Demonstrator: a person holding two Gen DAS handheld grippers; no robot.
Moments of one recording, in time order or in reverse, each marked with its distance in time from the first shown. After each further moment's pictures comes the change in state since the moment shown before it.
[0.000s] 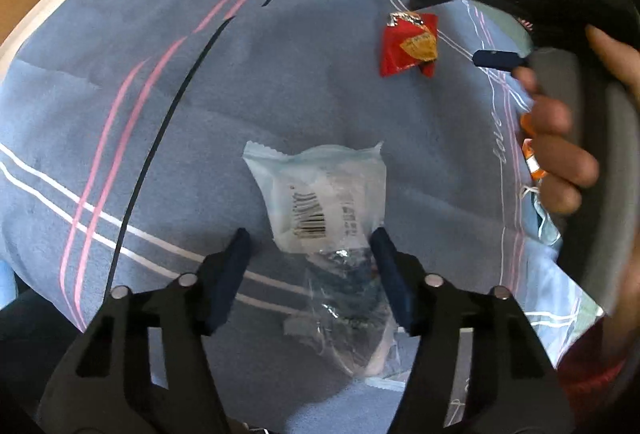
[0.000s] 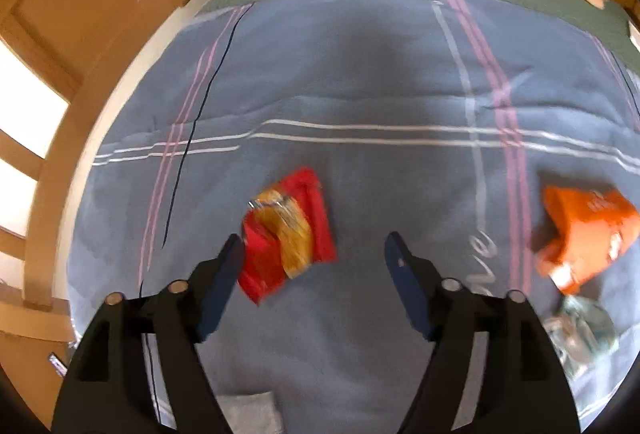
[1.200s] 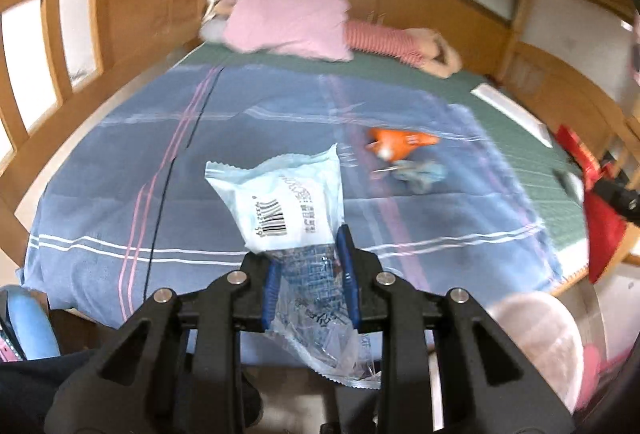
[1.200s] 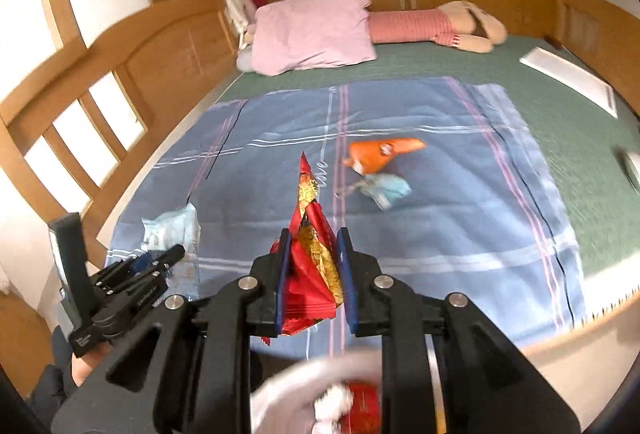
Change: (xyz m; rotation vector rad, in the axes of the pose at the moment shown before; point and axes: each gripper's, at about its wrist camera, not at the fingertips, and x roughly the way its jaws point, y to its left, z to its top) left arm -0.170 -0.065 -0.127 0.442 -0.434 -0.144; right arm -0.332 -0.115 -0.296 0.079 -0.439 0.002
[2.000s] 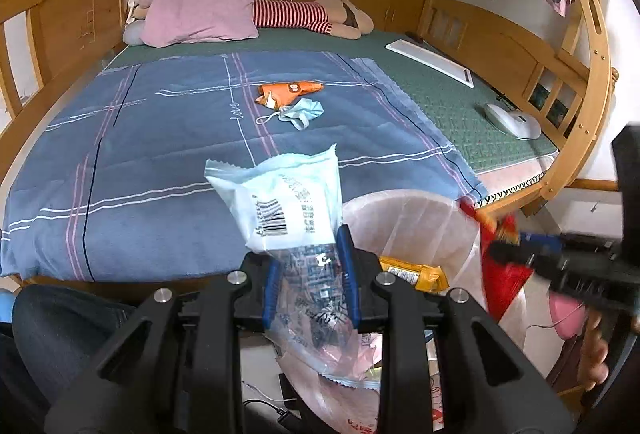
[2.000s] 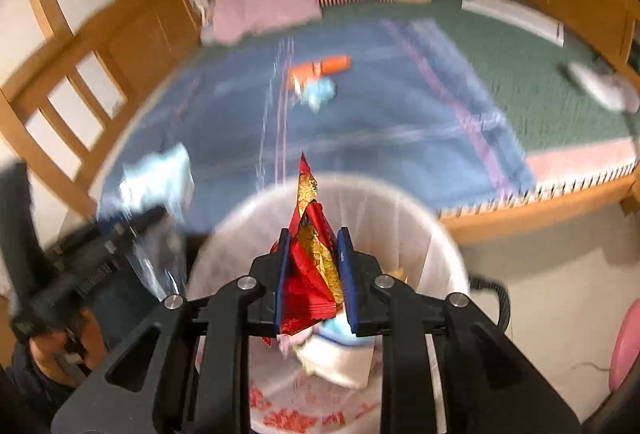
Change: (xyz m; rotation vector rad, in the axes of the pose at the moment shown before) left arm -0.065 -0.091 -0.076 0.151 0.088 -0.183; right arm -0.055 -0.060 -0.124 0.113 0.217 -0.053
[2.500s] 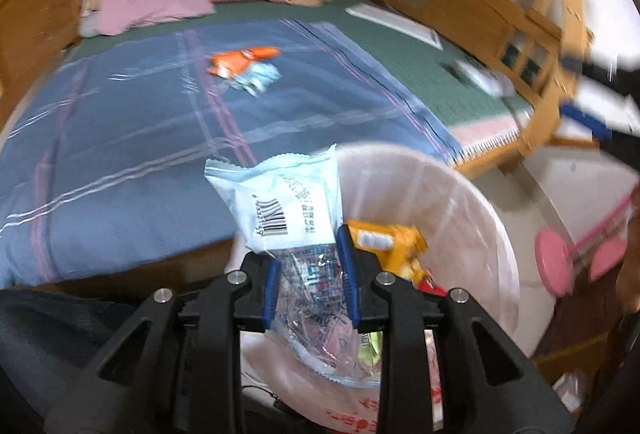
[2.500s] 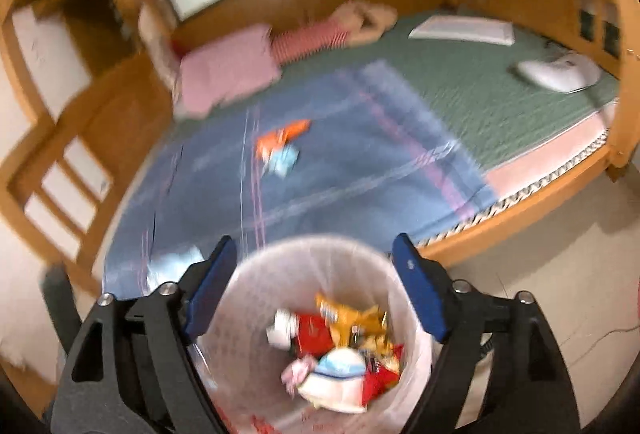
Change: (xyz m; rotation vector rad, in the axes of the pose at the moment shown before) left arm 0.029 -0.027 -0.016 0.117 0.124 -0.117; right arm -0.082 -0.029 0.001 0.217 -0.367 -0.009
